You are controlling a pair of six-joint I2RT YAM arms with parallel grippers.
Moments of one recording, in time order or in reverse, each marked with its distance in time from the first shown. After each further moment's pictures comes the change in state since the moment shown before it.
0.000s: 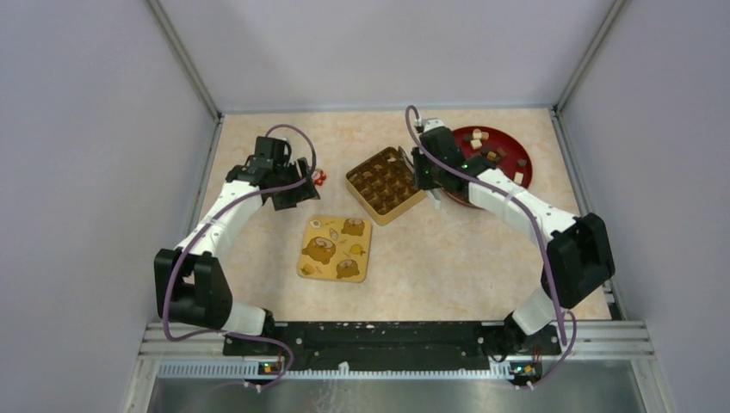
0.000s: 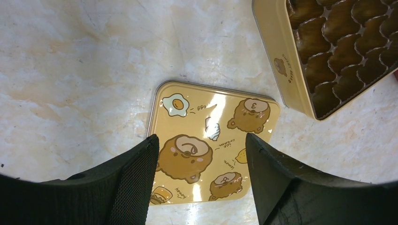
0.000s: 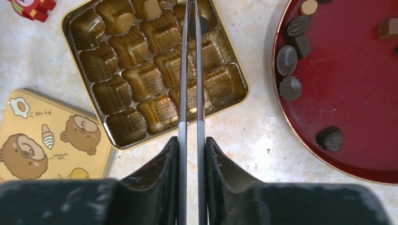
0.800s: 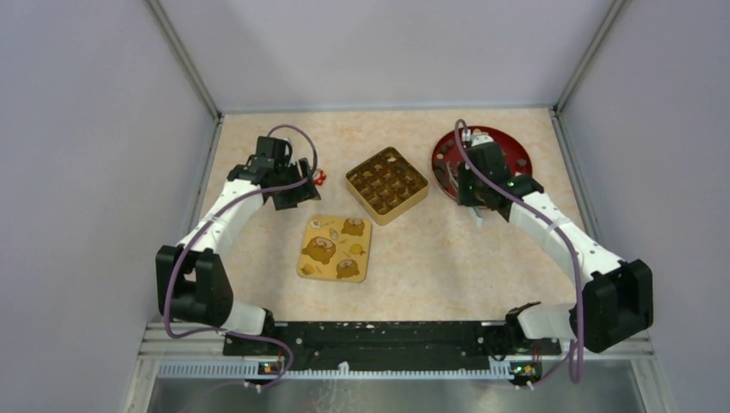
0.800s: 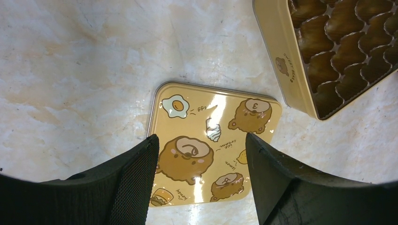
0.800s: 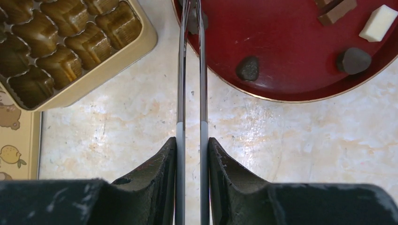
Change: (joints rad) left arm 0.000 0.014 0.000 0.006 0.009 0.011; right arm -0.188 -0.287 -0.238 -0.119 0.027 -0.038
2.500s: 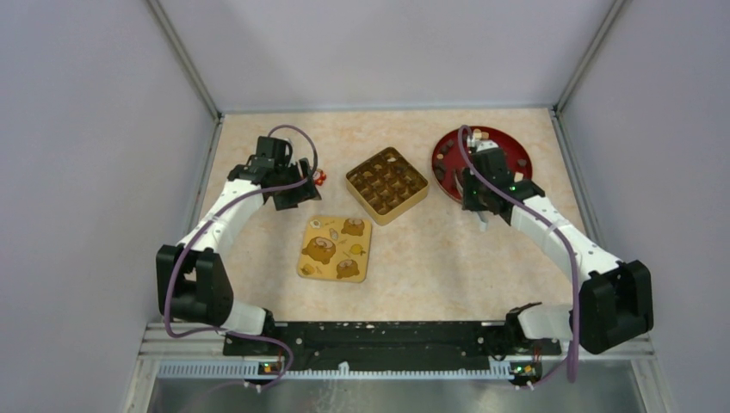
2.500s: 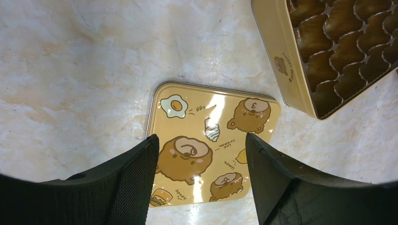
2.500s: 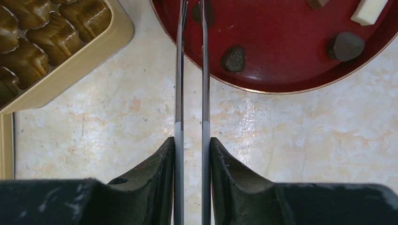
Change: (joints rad) left arm 0.000 0.006 0.000 0.003 0.005 -0.001; right arm -0.042 -0.008 -0.069 0.032 -0.009 -0.015
